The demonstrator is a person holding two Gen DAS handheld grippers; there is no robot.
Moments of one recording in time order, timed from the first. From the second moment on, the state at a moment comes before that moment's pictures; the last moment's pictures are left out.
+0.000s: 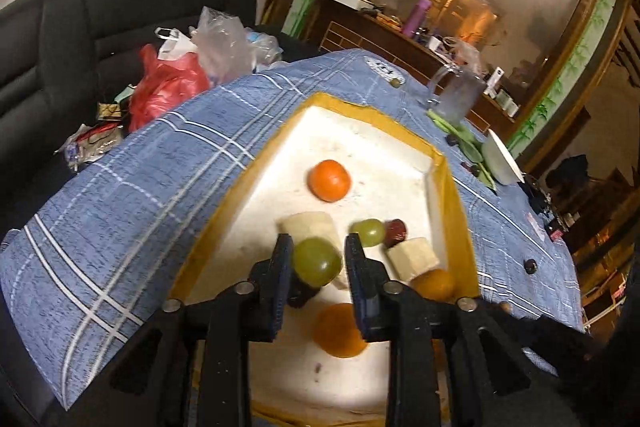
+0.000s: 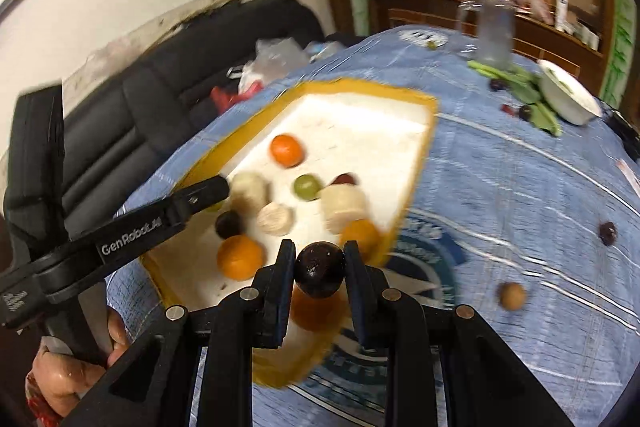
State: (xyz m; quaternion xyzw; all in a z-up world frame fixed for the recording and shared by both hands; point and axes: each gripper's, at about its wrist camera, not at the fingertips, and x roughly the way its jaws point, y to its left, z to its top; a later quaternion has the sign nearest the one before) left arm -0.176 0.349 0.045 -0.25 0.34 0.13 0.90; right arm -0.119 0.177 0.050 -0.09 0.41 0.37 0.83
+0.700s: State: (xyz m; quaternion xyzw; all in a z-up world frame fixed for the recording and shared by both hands) left arm -0.207 0.333 0.079 -0.22 0.30 0.14 0.92; right arm -0.148 0.126 0.068 -0.02 0.36 0.31 0.88
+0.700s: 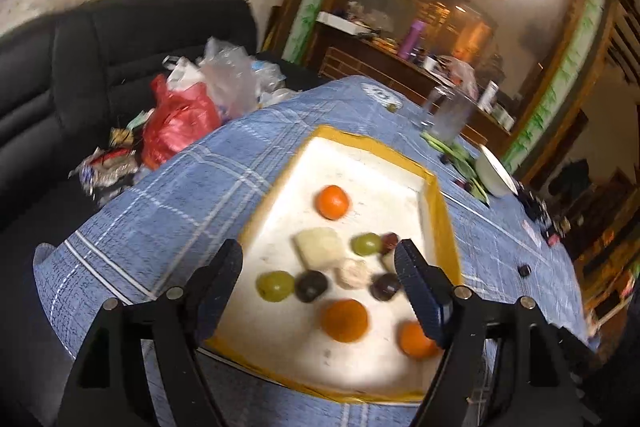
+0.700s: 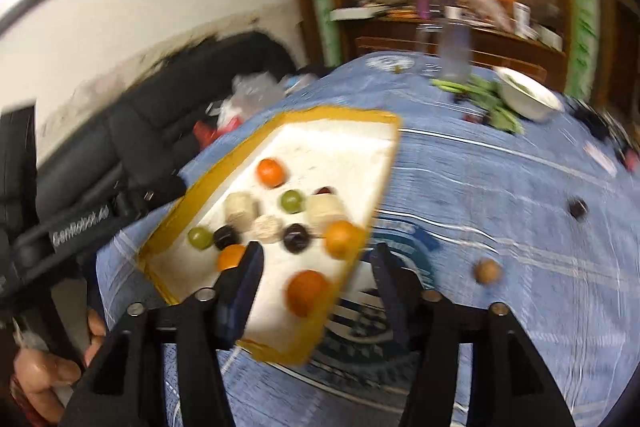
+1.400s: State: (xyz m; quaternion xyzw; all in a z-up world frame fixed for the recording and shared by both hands) left arm -0.204 0.190 0.104 -0.07 0.33 0.04 0.94; right arm -0.156 -0.015 0.080 0.10 0.34 0.21 0.91
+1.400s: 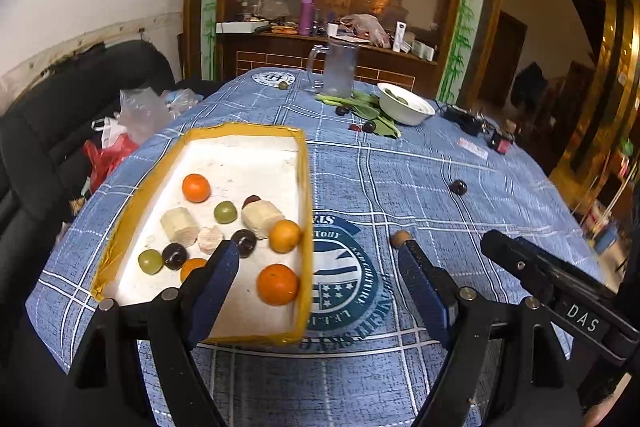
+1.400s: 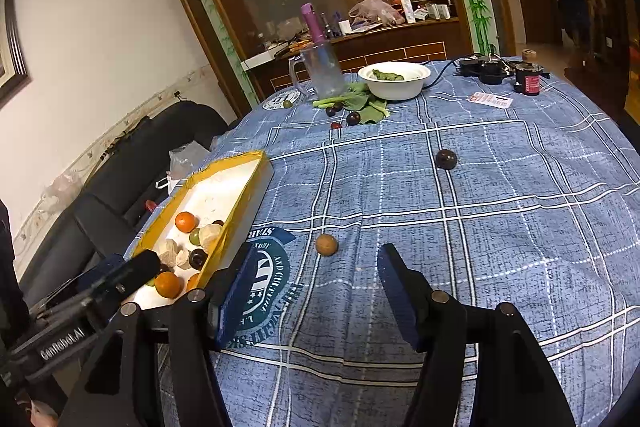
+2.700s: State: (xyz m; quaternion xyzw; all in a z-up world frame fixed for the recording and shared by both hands) left arm -0.159 0.146 0.072 -0.04 0.38 0.00 0.92; right arm -0.105 -0.085 0.057 0.07 0.38 0.15 0.91
